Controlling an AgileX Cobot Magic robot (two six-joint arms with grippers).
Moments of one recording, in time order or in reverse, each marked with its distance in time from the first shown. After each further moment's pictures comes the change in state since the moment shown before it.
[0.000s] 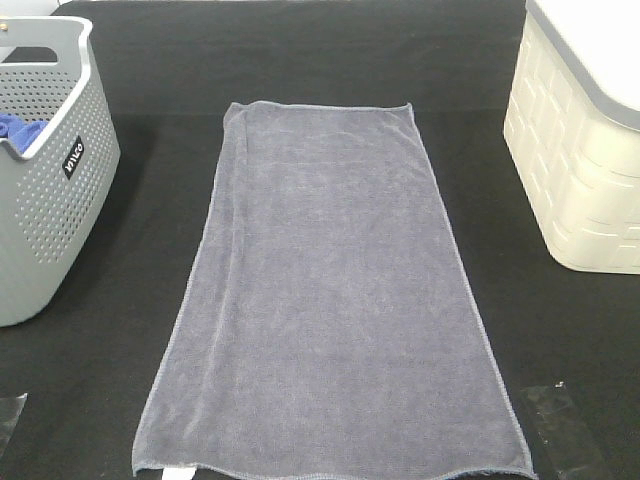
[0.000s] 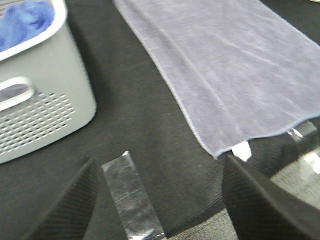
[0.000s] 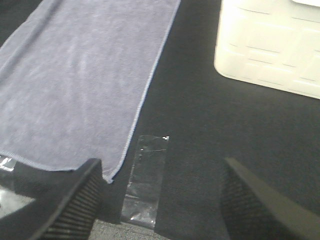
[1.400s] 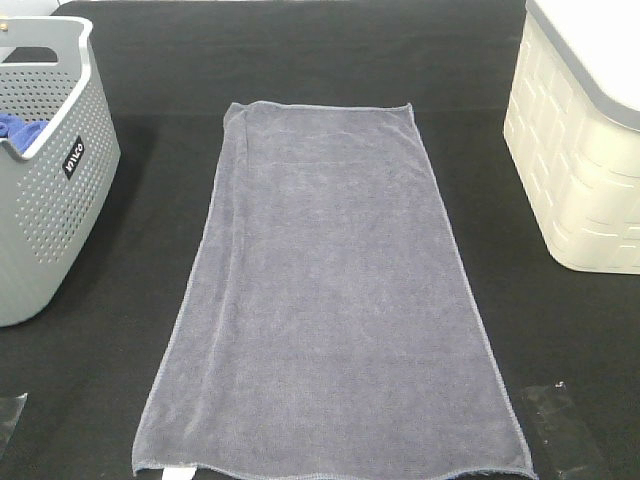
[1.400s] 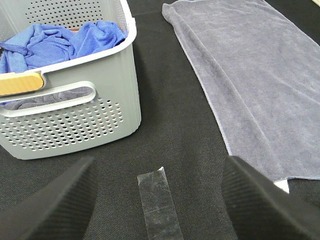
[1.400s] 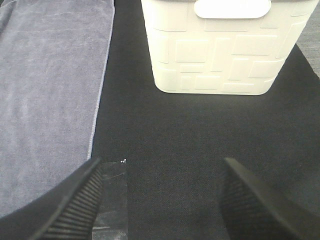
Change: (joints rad) left arm 0.164 -0.124 0.003 0.001 -0.004 0.001; right arm -0.270 -0.111 0.001 0.000 -0.001 0.000
